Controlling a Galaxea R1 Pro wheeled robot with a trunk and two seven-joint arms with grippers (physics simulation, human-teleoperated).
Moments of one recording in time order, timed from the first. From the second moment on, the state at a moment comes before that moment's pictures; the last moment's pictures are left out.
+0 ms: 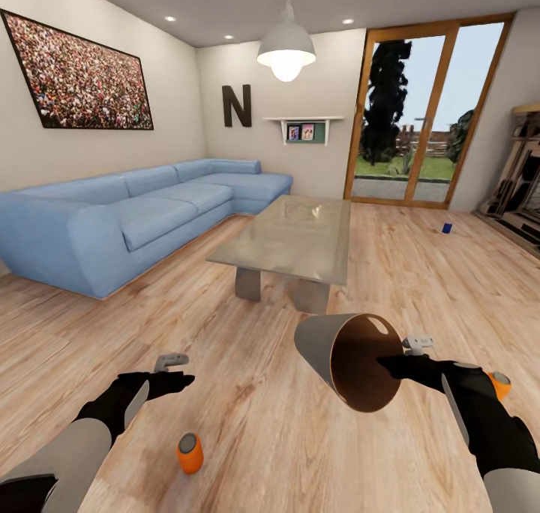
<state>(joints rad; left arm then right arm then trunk) -0.76 0.12 0.08 -0.40 0.01 0.38 -0.24 -0.51 -0.20 -0.23 -1.11 0.16 0.63 0.56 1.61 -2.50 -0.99</state>
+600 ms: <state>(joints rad) -0.76 0.12 0.08 -0.40 0.01 0.38 -0.25 -0.51 -0.20 -0.23 -1.12 0.16 0.63 0.56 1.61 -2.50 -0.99</state>
